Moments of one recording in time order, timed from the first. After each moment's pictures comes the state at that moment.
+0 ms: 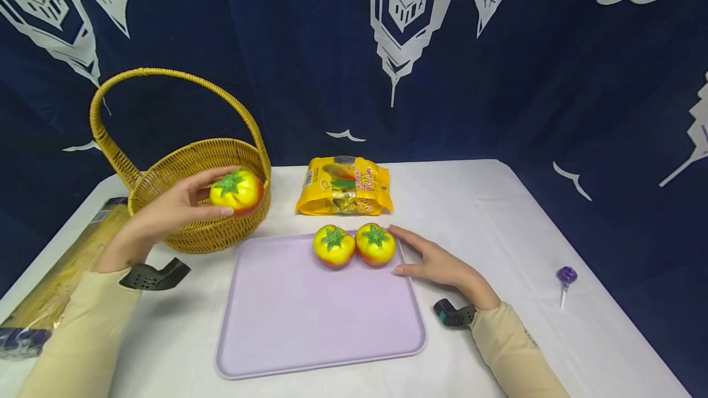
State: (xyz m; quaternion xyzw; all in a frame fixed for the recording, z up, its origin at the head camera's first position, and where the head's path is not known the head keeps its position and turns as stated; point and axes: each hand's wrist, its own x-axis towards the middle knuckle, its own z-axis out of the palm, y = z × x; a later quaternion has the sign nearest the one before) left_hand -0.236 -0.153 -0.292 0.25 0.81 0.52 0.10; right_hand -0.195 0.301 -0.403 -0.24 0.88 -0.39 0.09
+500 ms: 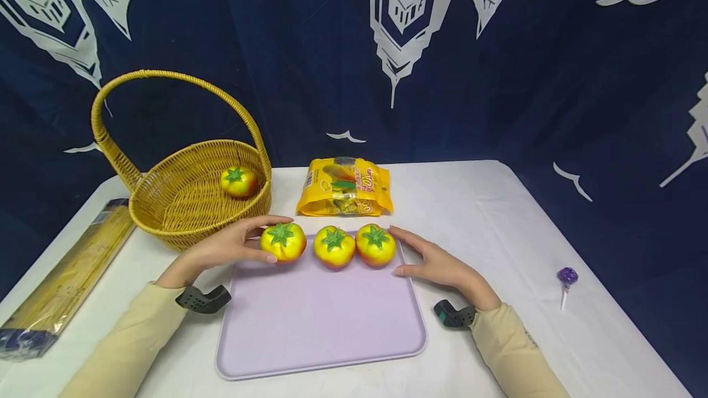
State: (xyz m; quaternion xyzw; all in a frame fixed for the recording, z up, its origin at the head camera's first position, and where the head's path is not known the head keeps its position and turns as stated) left_hand -0.235 -0.105 -0.359 0.33 0.80 0.48 0.17; right_hand -0.195 0.301 -0.402 -0.24 0.88 -0.40 0.10
